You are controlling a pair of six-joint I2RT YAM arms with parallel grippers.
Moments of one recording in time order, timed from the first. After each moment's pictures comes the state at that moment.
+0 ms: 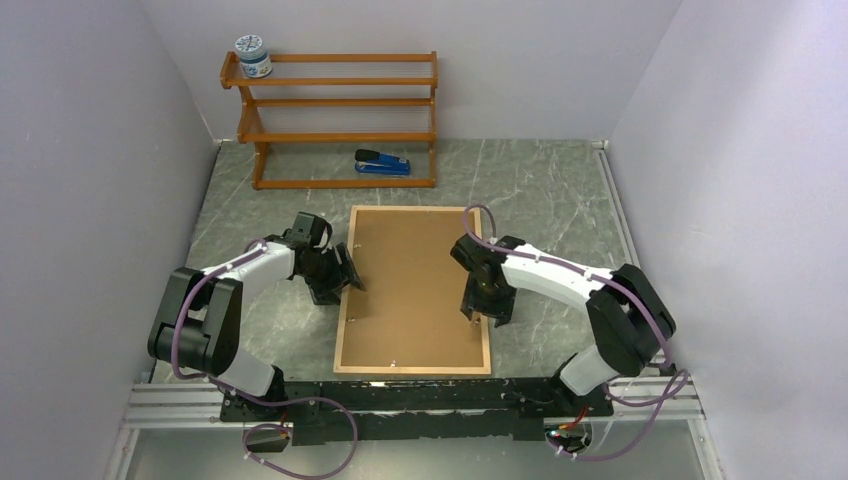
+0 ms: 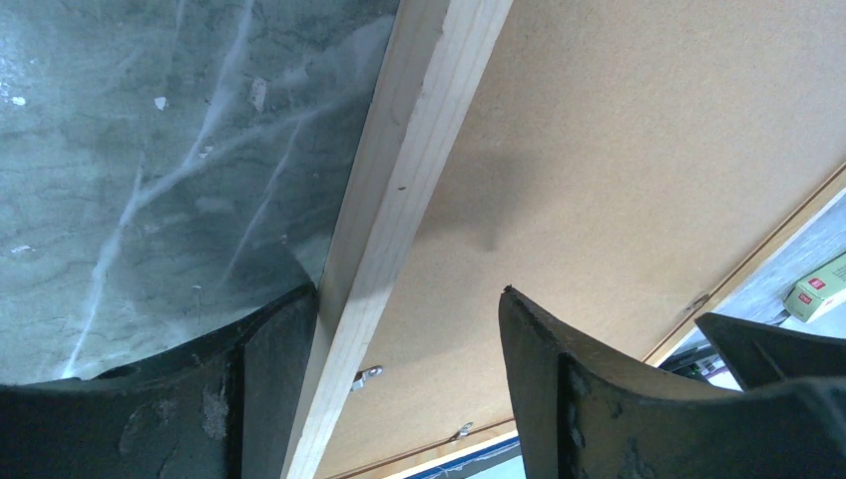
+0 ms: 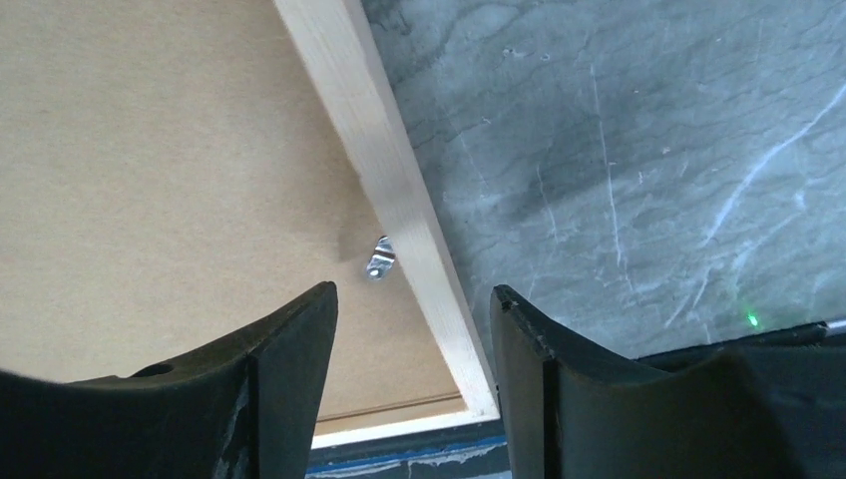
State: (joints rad) left arm -0.27 1.51 0.77 -0.48 0.31 -0.70; right arm 0.71 1.55 0.97 -0.95 0.15 1.01
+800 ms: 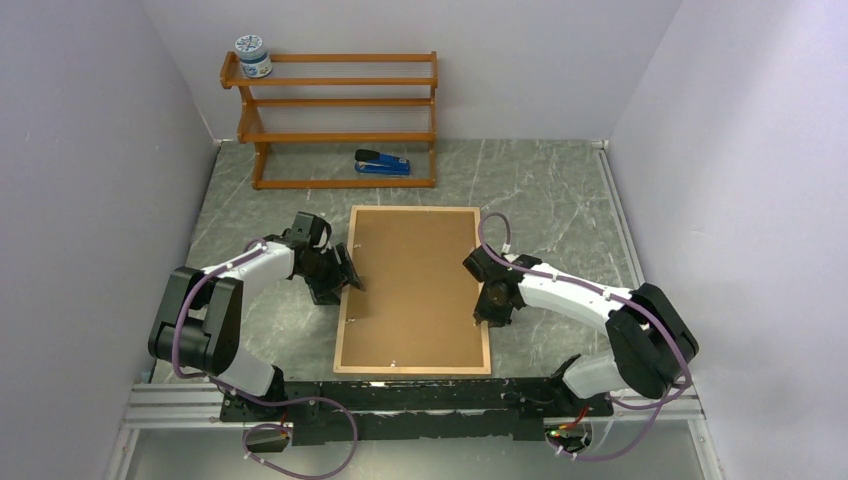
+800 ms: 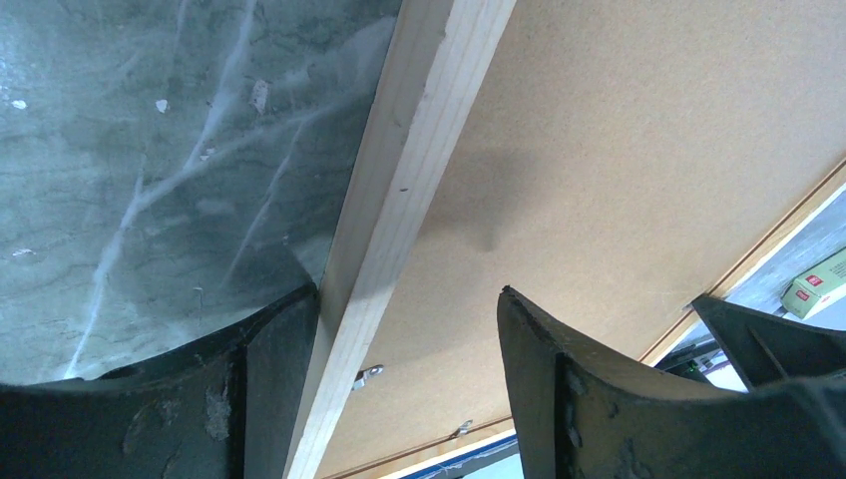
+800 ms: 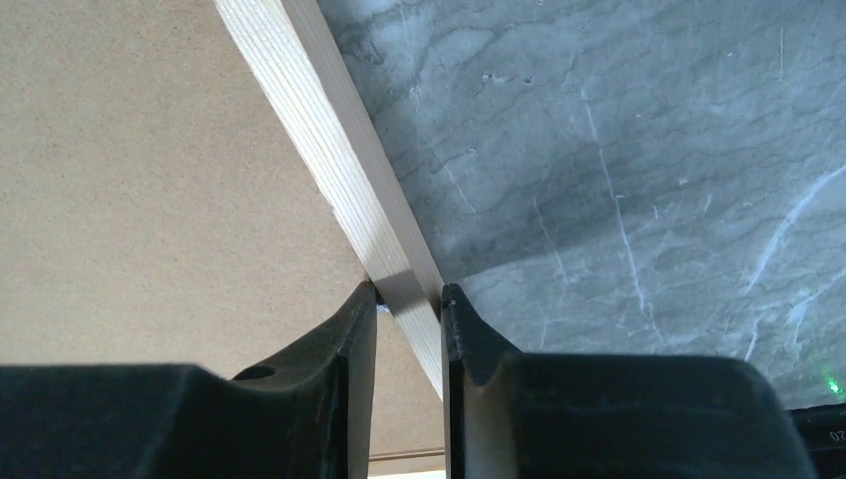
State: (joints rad) left arm -0.27 1.52 0.77 -0.48 0.32 -0.70; right arm 0.71 1.39 0.74 -0.71 0.17 1.09
